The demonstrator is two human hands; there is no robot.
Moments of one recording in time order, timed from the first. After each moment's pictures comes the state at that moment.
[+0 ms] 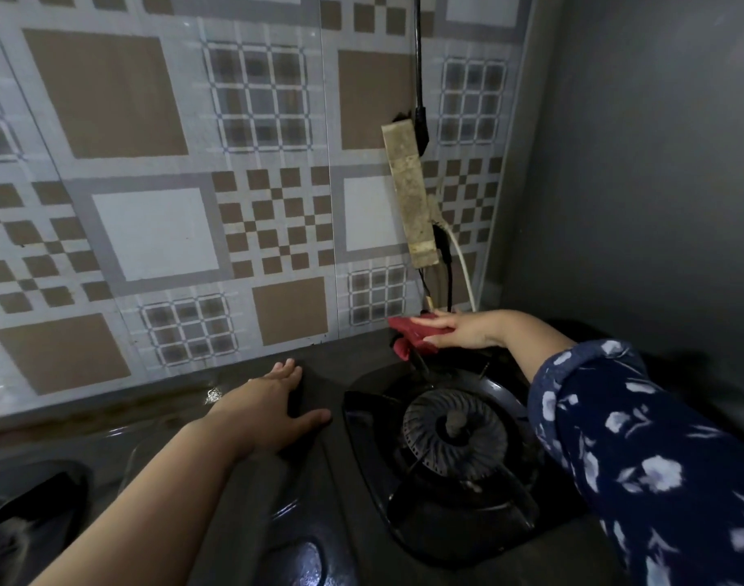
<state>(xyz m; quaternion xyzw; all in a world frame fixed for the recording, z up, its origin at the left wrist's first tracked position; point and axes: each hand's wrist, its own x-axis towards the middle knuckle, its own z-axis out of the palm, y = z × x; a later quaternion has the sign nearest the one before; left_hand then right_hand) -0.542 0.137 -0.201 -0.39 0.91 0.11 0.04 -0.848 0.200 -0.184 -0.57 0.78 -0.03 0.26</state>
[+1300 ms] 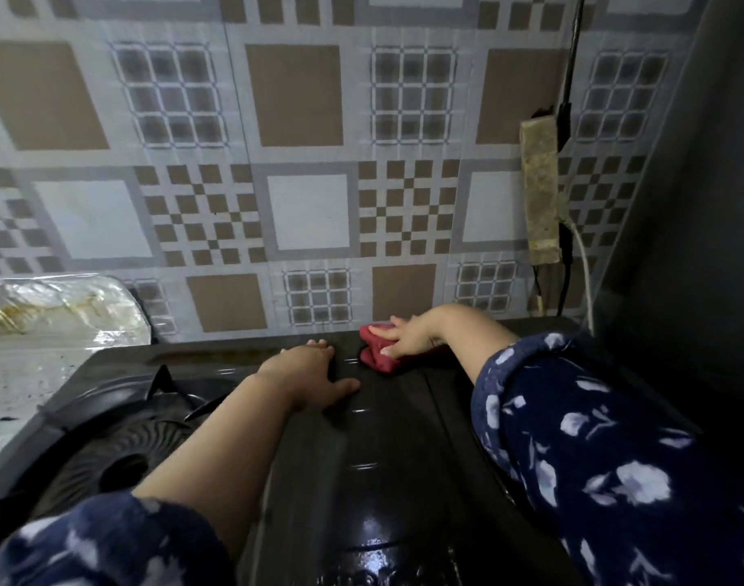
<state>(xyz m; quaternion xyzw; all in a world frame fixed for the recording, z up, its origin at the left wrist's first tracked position) -0.459 0.123 -0.191 -0.50 0.86 0.08 0.05 -0.645 0.120 -0.168 -0.67 0.69 0.17 0.23</state>
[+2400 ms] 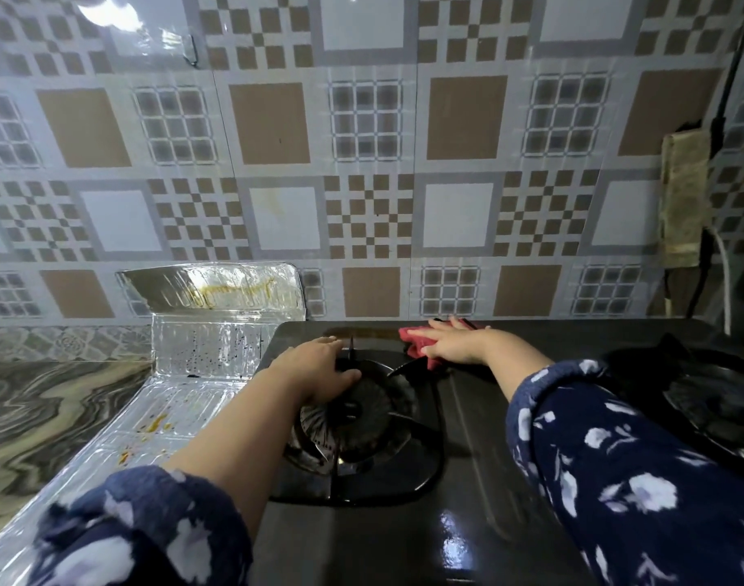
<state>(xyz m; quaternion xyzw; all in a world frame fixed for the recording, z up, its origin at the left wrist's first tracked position) -0.249 0.127 -0.183 -0.54 0.84 0.07 0.00 -0.492 0.111 -0.197 -0.69 0.70 0.03 0.19</state>
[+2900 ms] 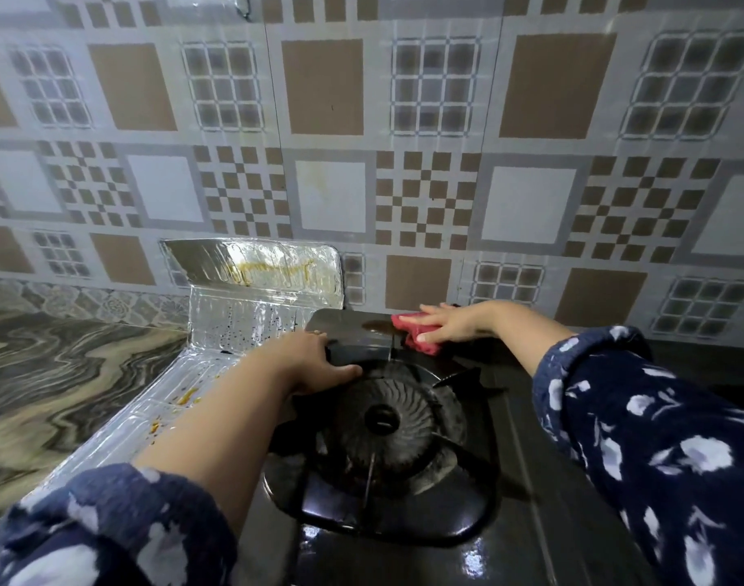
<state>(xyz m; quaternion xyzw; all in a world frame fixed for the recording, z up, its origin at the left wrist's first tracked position) -0.204 0.098 -0.190 -0.62 0.78 0.11 0.02 -0.449 0.038 -0.183 -0.76 0.59 0.15 0.22</state>
